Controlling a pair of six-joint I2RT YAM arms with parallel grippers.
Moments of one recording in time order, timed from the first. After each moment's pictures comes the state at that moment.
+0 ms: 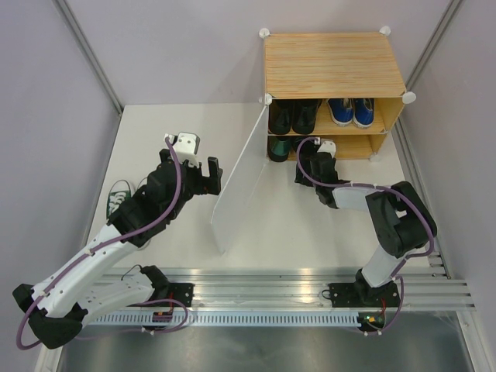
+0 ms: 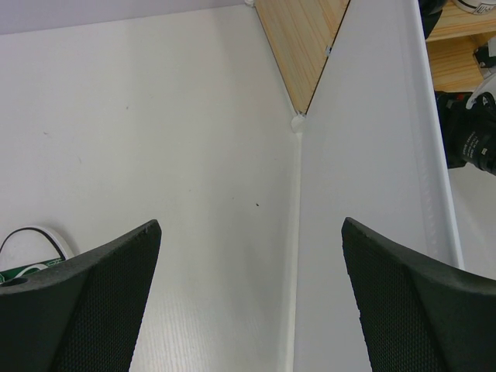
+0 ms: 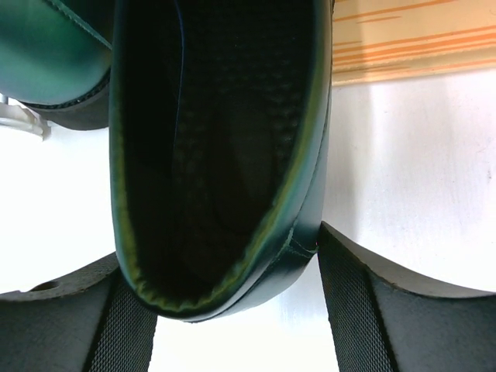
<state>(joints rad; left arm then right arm) -0.78 0.90 1.04 -0.46 -0.47 -0.24 0.38 1.70 0.76 0.35 0.27 0.38</state>
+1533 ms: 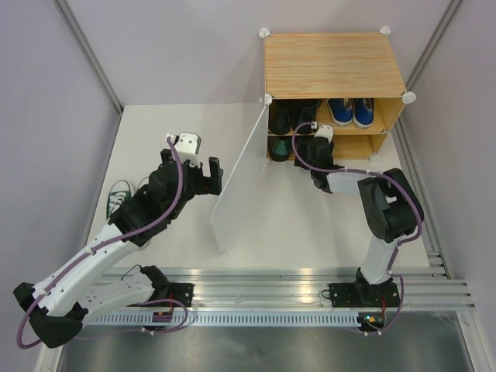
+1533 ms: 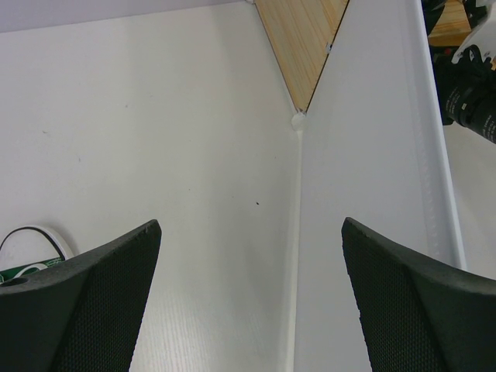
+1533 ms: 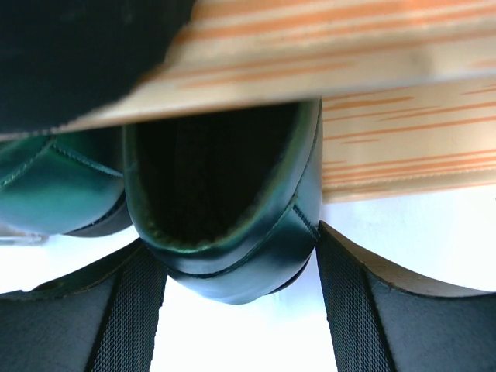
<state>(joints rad) -0.78 0.91 1.04 -0.46 -0.47 -0.24 0.35 1.84 0.97 0.36 0.33 0.30</state>
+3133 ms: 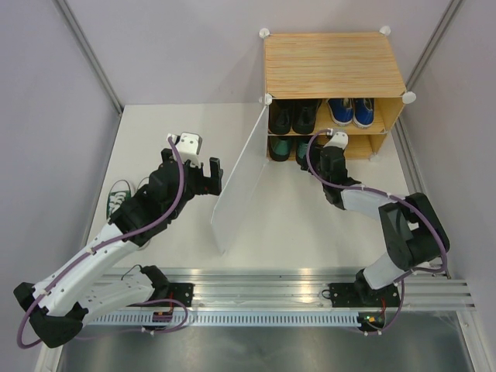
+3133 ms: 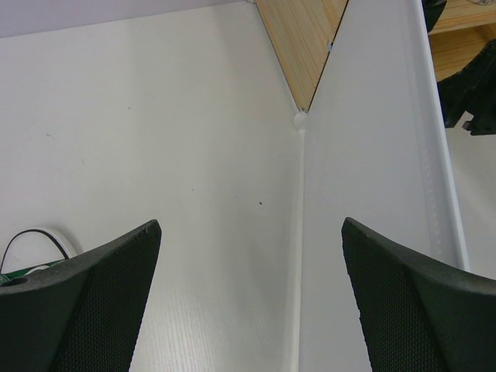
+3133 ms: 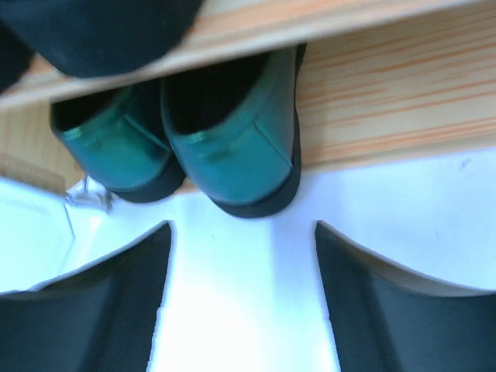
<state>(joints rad) -0.78 0.91 1.04 -0.46 -0.47 -0.22 0.34 1.60 0.78 0.43 0.29 0.37</state>
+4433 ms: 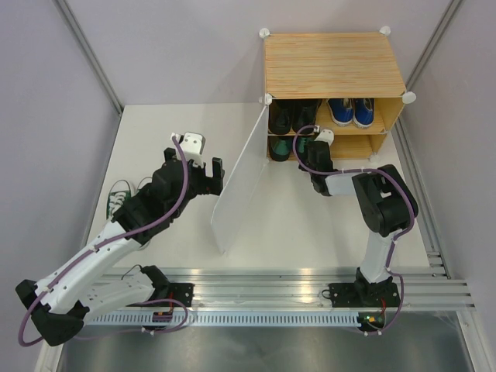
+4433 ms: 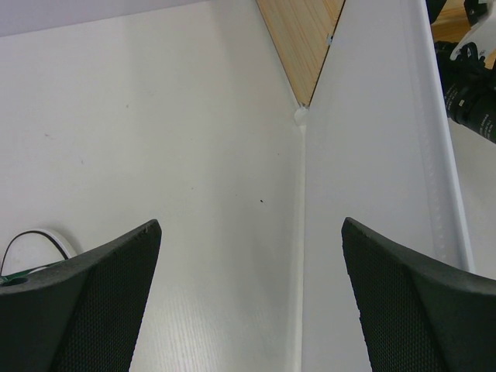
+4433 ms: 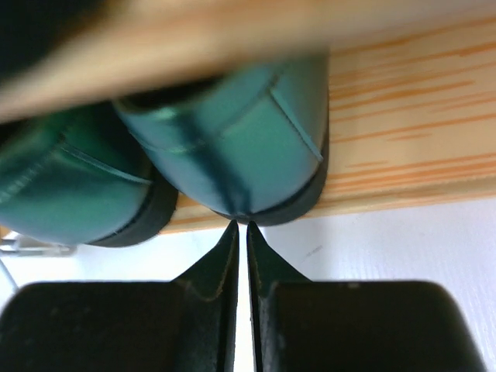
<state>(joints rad) -0.78 0.93 1.04 -0.46 -0.46 -0.21 0.34 1.91 0.95 0.50 0.27 0.40</state>
